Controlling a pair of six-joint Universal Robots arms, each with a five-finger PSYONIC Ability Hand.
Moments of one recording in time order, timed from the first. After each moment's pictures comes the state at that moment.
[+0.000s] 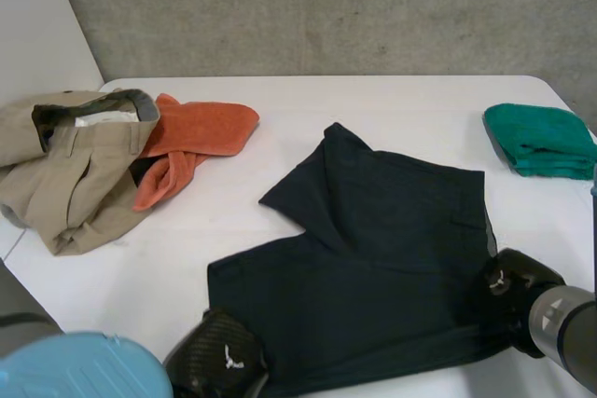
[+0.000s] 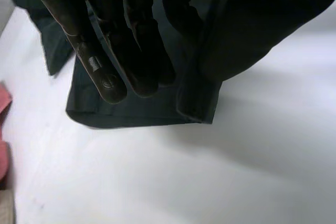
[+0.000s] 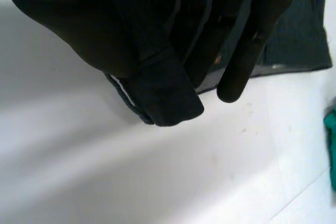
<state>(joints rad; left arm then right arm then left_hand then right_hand) 3.73 -1.72 -1.82 2.85 -1.86 3.67 1.90 -1.42 1.84 0.39 1.63 2.09 1.16 1.20 1.20 1.20 1.02 1.12 1.18 1.19 1.20 1.01</state>
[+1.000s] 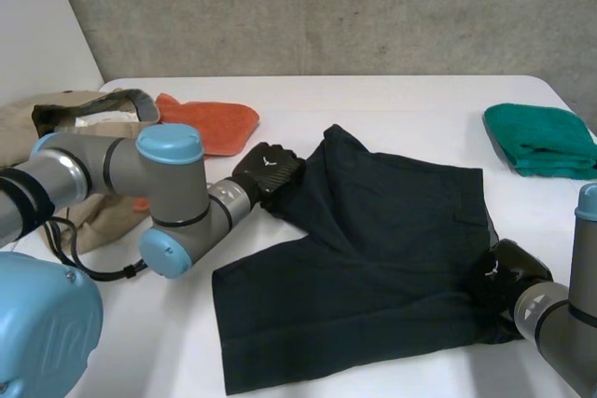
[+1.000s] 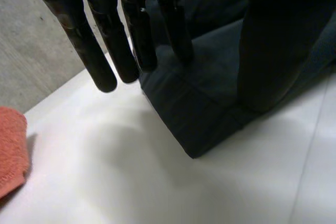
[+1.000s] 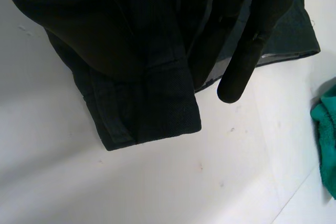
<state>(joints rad) 4.21 -2.56 -0.93 3.20 -1.28 3.51 1.86 -1.31 1.90 0.11 1.62 2.10 0.73 0.72 0.72 0.72 0.54 1.12 1.18 1.19 1.20 1.01</state>
